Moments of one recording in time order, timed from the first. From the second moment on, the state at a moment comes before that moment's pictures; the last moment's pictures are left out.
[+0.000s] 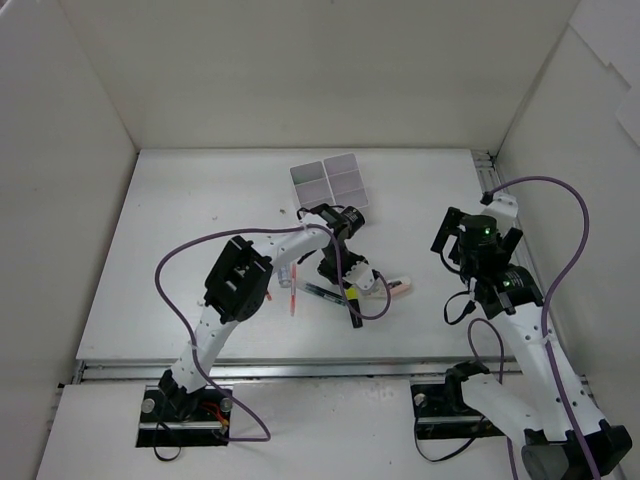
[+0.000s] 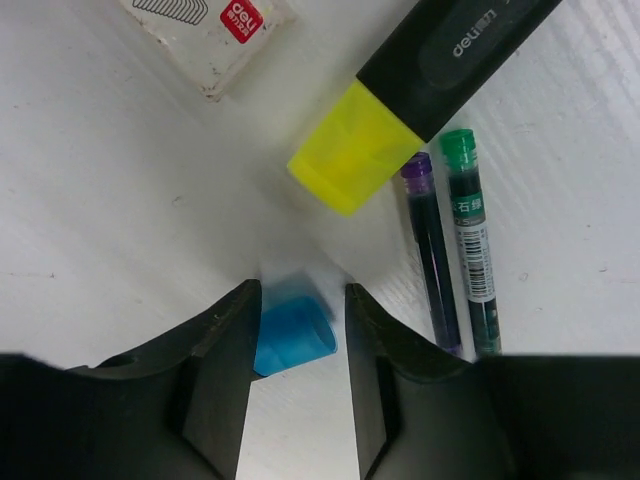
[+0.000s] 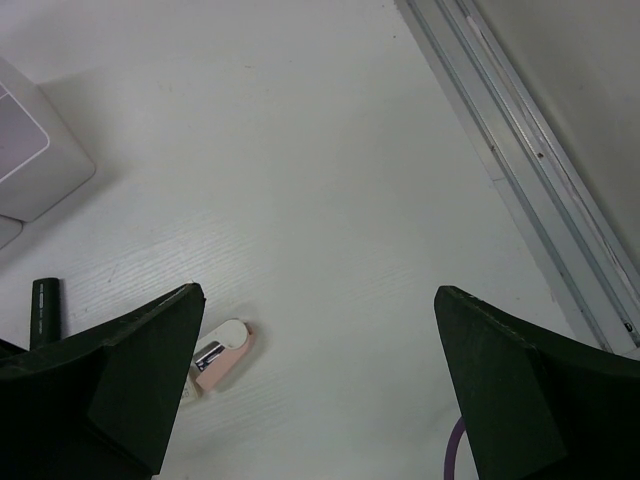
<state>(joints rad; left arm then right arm) -0.79 2.30 1.95 -1.09 0.41 1.49 0.24 0.88 0.93 -0.64 0.51 0.39</state>
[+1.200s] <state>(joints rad) -0.72 2.27 1.91 -0.92 0.34 1.59 0.24 0.90 0.93 -0.64 0.42 0.42</state>
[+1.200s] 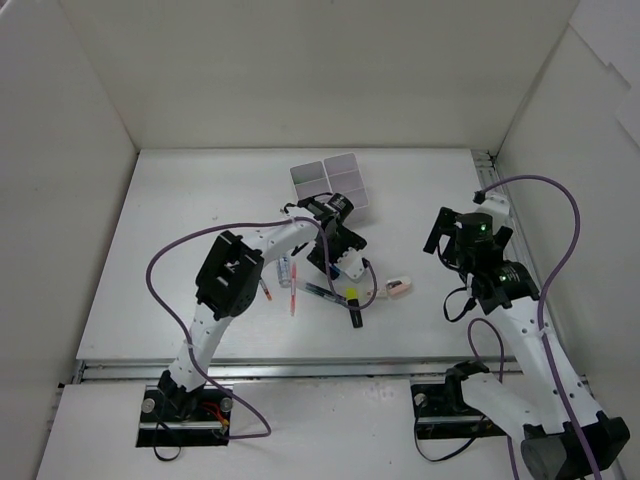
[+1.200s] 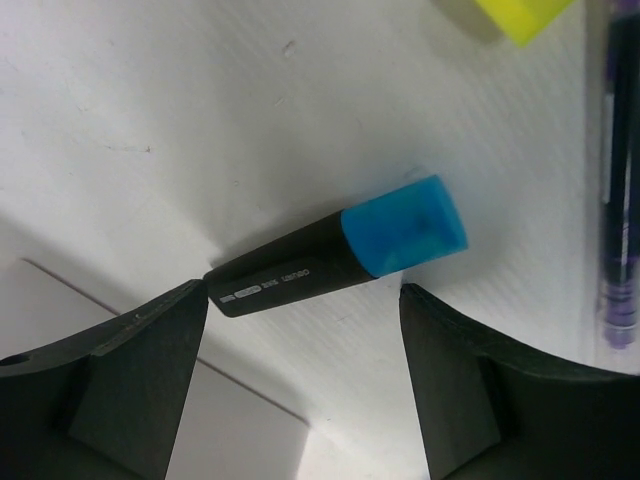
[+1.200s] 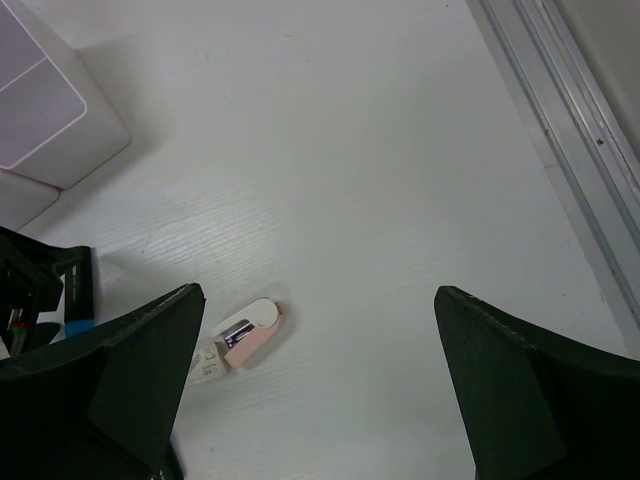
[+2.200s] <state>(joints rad) -0.76 2.27 1.90 -1.29 0.36 2.02 0.24 0.95 0.93 -0.64 0.38 0.42</state>
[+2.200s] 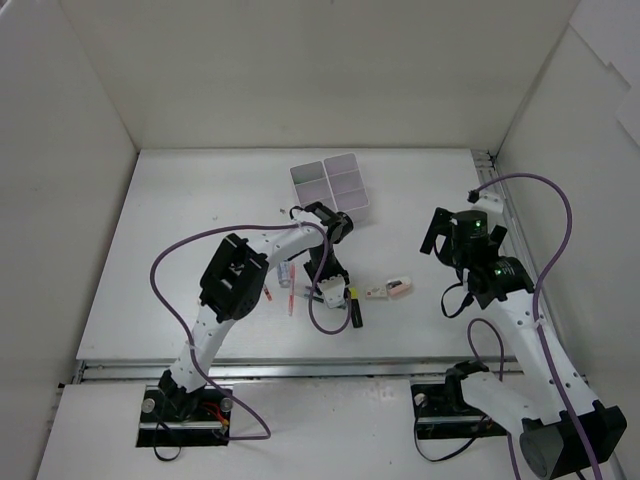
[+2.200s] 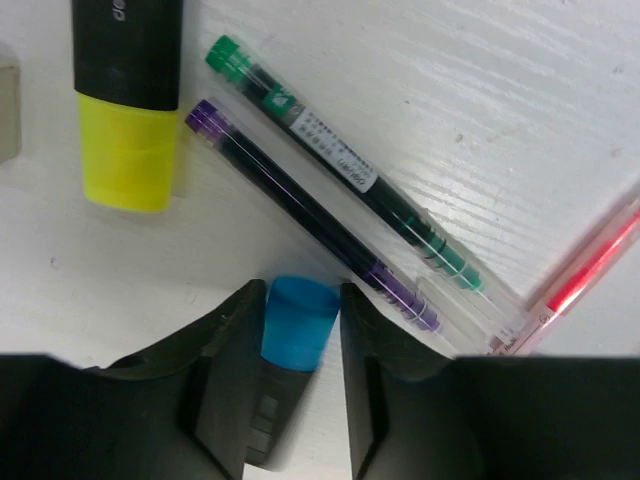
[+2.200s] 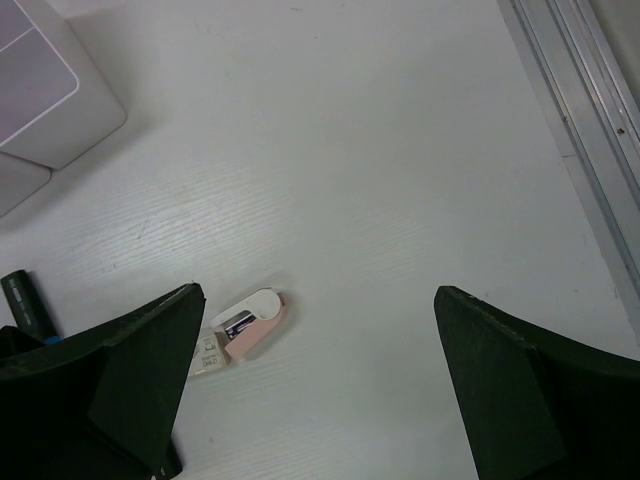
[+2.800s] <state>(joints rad) -0.75 2.28 1.96 -0.96 0.55 1.63 0.24 0.91 0.93 -0.64 0.38 0.42</state>
